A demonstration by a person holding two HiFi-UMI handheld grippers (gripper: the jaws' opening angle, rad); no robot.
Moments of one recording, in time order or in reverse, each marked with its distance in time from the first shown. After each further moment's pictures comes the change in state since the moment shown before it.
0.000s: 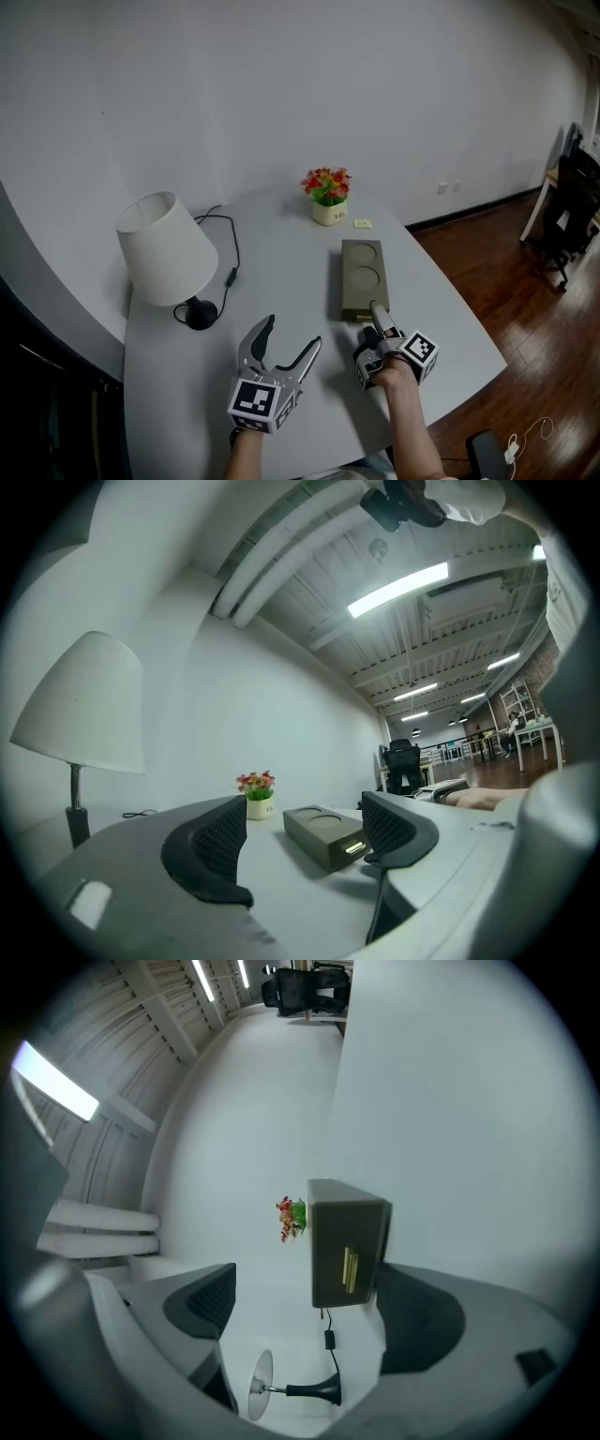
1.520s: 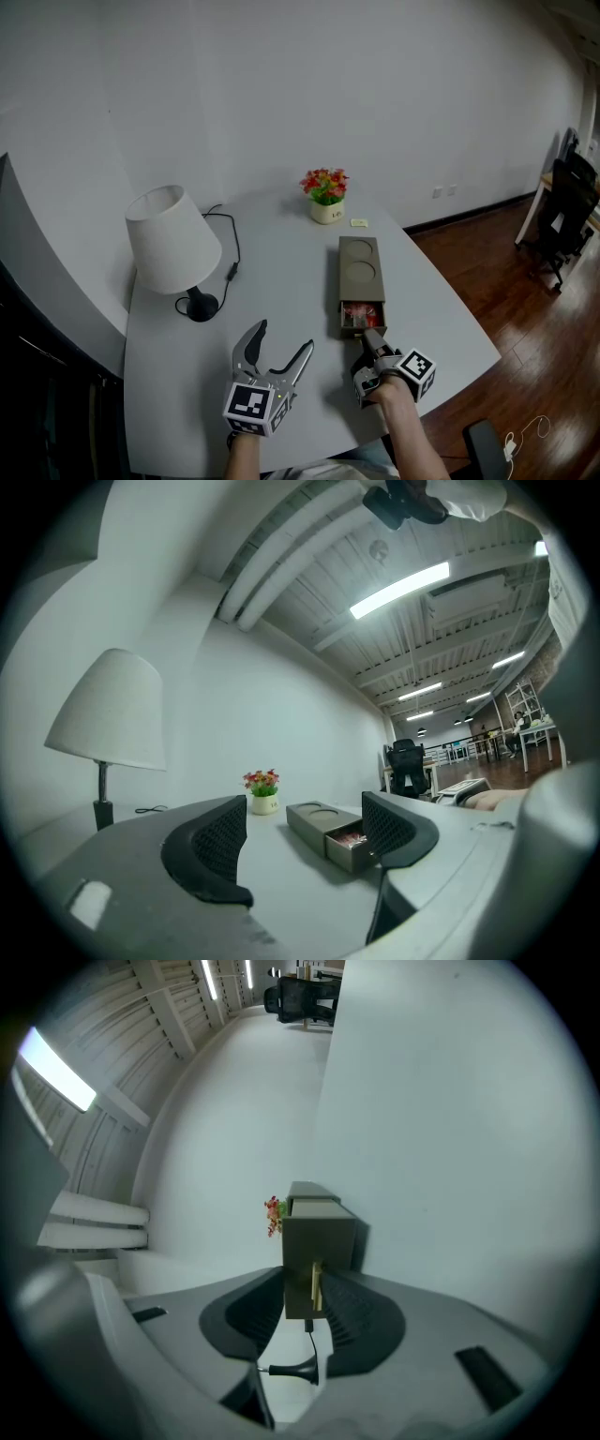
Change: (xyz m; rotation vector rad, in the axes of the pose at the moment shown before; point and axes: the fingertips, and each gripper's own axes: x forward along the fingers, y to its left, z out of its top) left arm -0.037 -0.006 -0.003 -0.006 0.001 0.035; right arm -0.060 -0.026 -0.022 -0.037 -0.010 -0.081
